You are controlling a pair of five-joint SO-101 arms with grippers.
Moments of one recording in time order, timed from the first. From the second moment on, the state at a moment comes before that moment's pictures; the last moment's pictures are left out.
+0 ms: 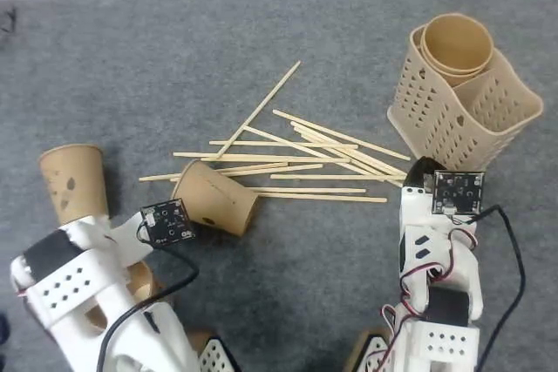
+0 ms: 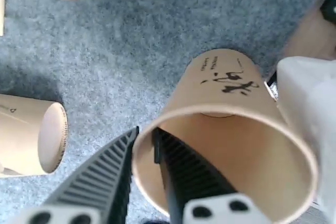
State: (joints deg) left arm -41.1 -51.9 56.7 89.5 -98.2; right arm 4.9 -103.1 95.3 36.7 6.7
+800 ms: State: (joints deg) left arm -5.2 -51.0 -5.8 99.5 -62.7; right arm 4.9 -103.1 95.3 36.7 6.7
